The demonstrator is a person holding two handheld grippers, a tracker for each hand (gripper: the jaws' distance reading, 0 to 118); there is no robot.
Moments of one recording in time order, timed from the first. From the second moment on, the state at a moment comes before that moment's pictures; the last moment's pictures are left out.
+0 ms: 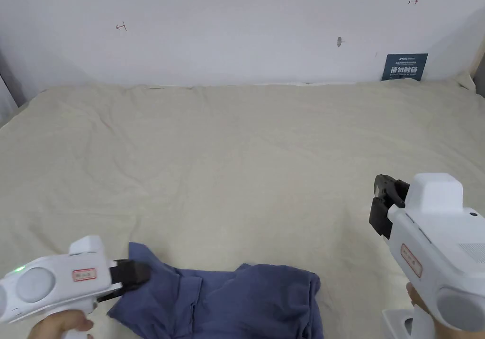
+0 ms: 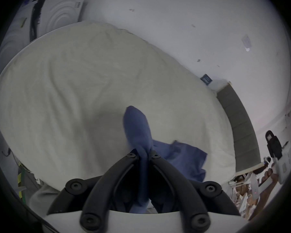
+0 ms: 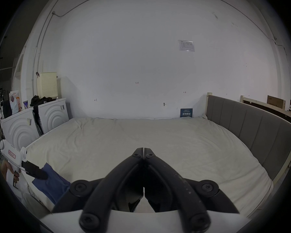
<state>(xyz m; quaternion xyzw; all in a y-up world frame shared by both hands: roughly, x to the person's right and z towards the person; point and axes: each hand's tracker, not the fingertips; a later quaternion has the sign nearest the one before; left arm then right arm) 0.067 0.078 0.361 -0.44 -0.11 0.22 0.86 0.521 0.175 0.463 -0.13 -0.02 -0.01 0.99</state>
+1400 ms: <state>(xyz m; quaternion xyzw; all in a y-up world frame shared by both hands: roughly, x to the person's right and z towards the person) 0.265 0.079 0.391 -0.29 -0.20 0.02 0.94 0.544 0.182 0.482 -0.13 -0.05 0.00 0.99</state>
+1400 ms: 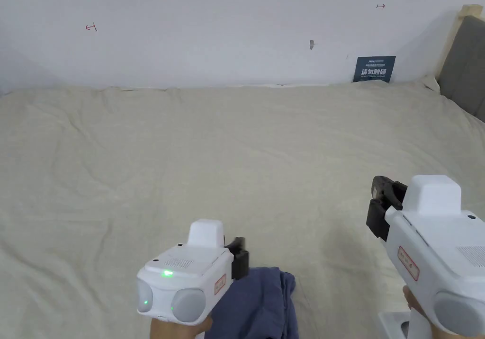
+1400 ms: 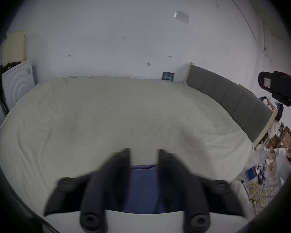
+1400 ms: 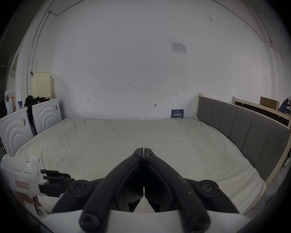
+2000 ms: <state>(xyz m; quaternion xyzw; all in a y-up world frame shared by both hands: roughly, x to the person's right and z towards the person) 0.332 -0.018 0.402 -0.37 -0.22 0.01 0.90 0.564 0.173 0.478 -0.15 -0.06 -0.01 0.99</state>
